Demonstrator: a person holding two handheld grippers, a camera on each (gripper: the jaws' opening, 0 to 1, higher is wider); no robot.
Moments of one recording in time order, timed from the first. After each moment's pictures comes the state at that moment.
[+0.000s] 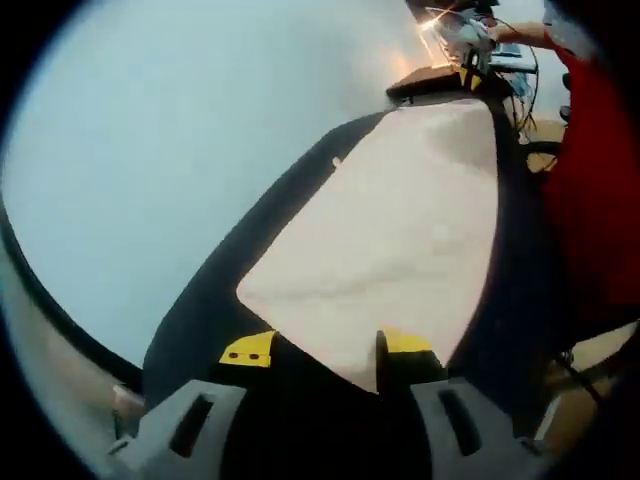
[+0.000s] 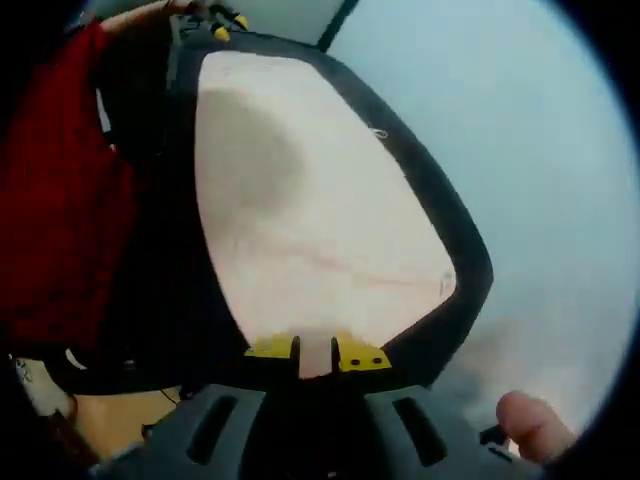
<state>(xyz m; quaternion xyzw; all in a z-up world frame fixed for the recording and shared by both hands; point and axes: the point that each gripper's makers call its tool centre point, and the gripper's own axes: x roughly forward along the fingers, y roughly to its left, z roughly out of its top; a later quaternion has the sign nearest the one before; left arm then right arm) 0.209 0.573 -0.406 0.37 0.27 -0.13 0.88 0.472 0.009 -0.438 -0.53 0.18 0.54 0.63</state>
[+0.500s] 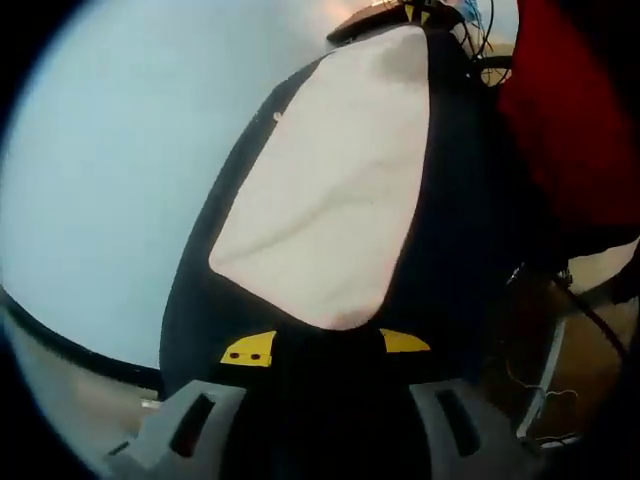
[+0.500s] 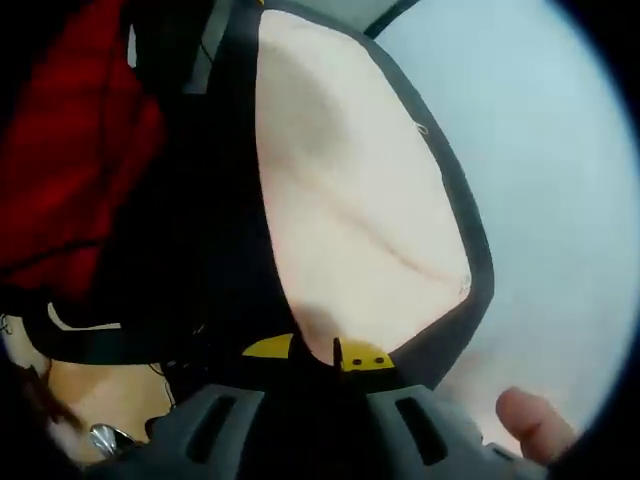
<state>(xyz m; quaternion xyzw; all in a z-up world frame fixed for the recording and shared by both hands) 0.176 0.566 -0.442 0.42 0.35 -0.14 0.82 0.465 0.014 -0.468 -0.58 0.15 0.53 0.60</state>
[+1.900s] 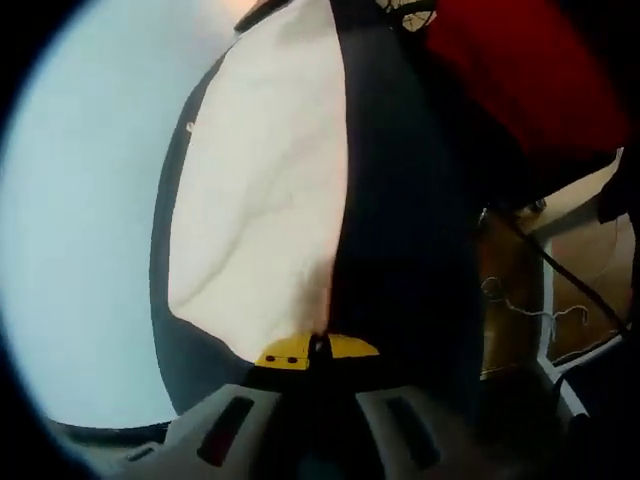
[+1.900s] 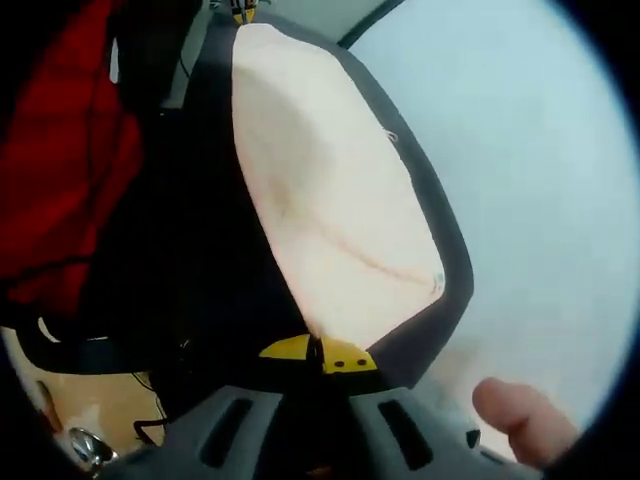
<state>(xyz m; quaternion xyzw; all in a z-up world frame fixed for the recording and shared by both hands) 0.182 0.547 -0.476 0.54 0.40 -0.24 0.70 0.475 0.009 -0.436 -0.55 0.12 0.52 0.64</state>
